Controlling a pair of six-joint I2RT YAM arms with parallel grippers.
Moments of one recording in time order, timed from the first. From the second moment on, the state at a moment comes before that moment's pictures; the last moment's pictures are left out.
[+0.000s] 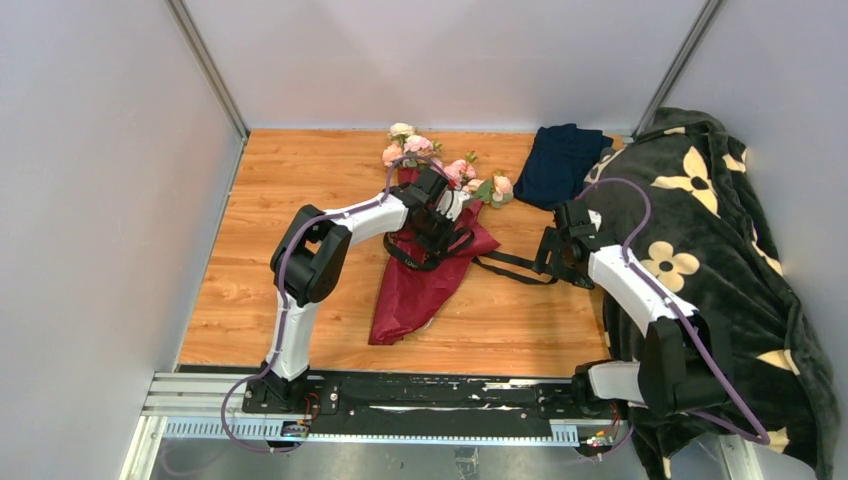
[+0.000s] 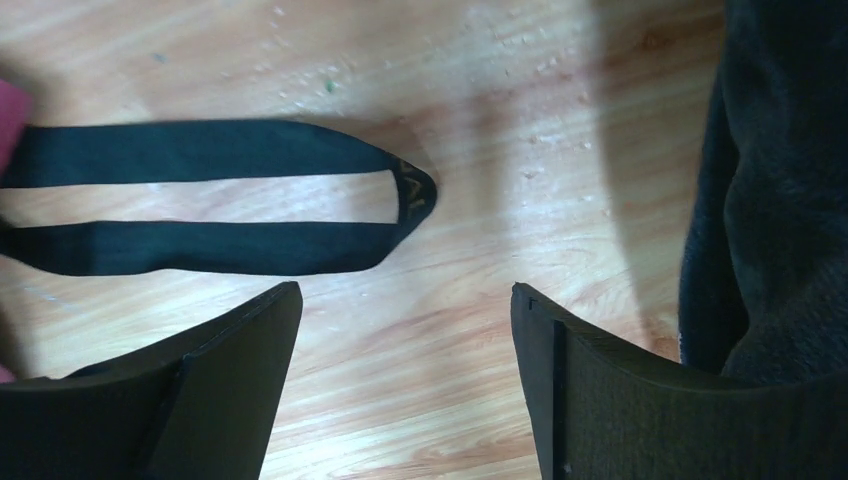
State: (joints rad) left arm -0.63 2.10 1.51 -0.49 0.36 0.04; right arm 0.22 1.27 0.83 -0.64 0.23 0.49
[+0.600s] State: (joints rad) left arm -0.63 2.09 1.49 -0.47 0.36 0.04; right arm 0.10 1.50 0.82 -0.53 0.10 0.46
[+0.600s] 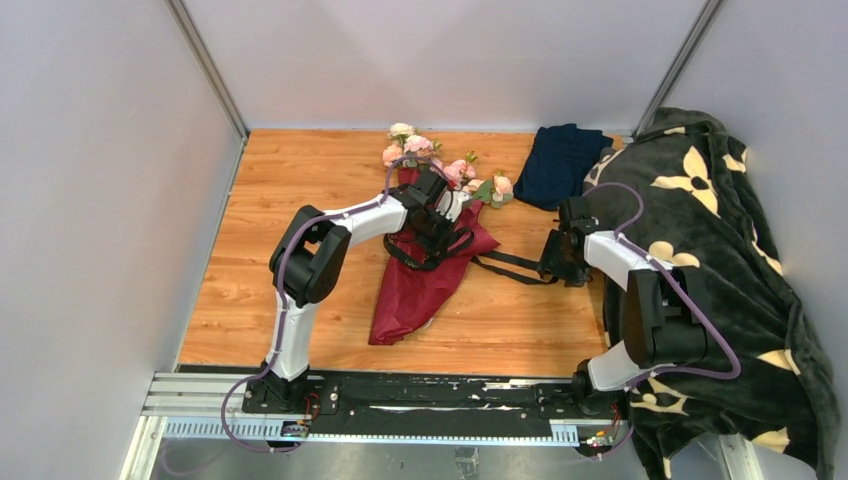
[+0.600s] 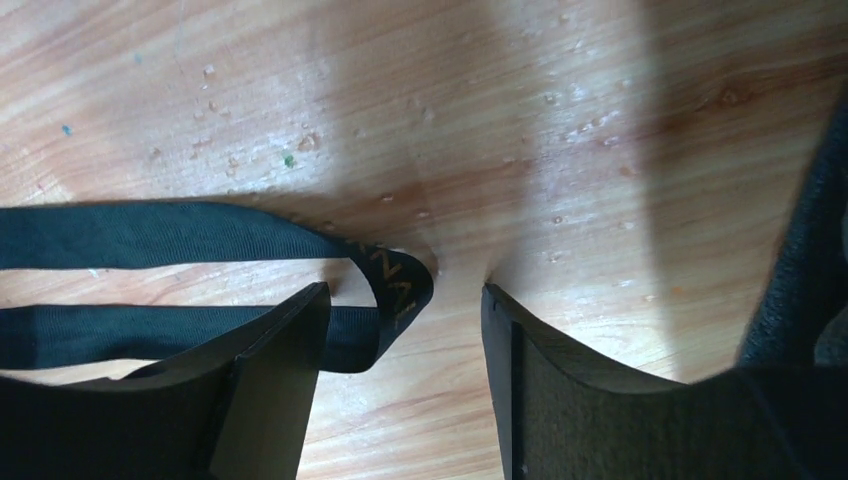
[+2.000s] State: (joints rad) left arm -0.53 2.03 1.61 -0.58 0.51 0.08; right arm 0.75 1.27 0.73 0.20 -0.48 0.30
